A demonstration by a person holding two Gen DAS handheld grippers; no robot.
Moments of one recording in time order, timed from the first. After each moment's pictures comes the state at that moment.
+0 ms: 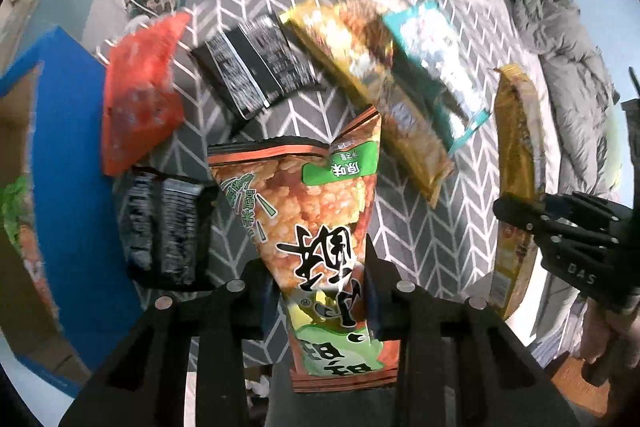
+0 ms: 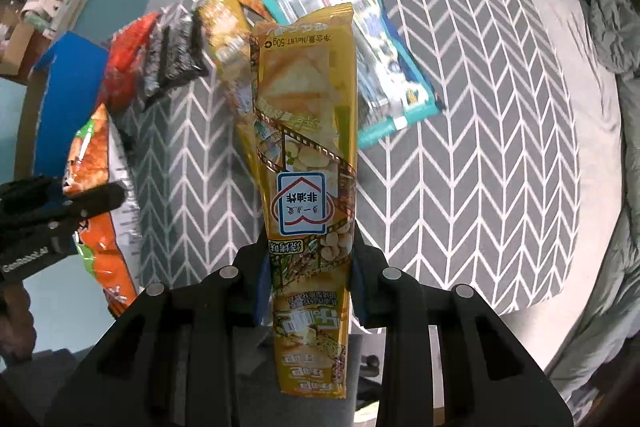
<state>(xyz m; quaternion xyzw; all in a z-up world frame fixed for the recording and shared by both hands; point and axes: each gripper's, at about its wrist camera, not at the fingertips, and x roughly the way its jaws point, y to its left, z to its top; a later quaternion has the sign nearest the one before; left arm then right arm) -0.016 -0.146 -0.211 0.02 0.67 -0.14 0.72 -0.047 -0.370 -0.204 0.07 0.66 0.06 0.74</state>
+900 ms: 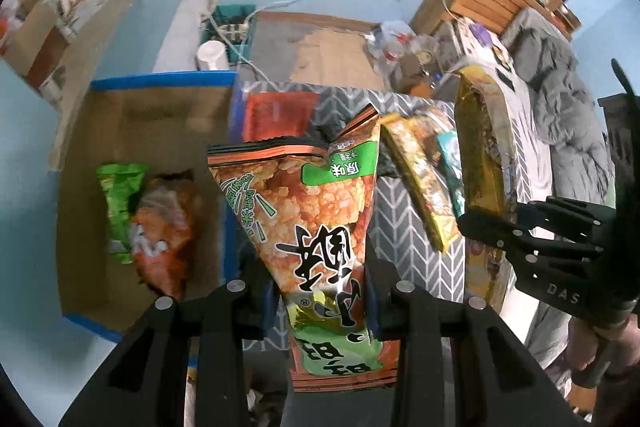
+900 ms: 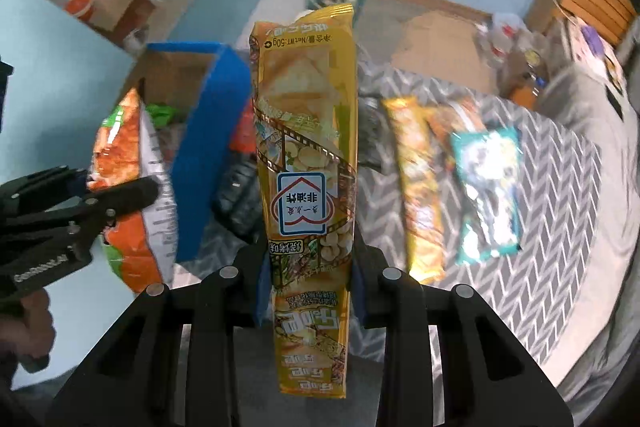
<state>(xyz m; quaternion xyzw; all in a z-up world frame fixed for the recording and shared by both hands) -0.006 -0.016 -0.103 -0.06 0.61 -0.06 0.79 0.011 -0.220 -0.104 0.00 0.62 0.22 0.75</state>
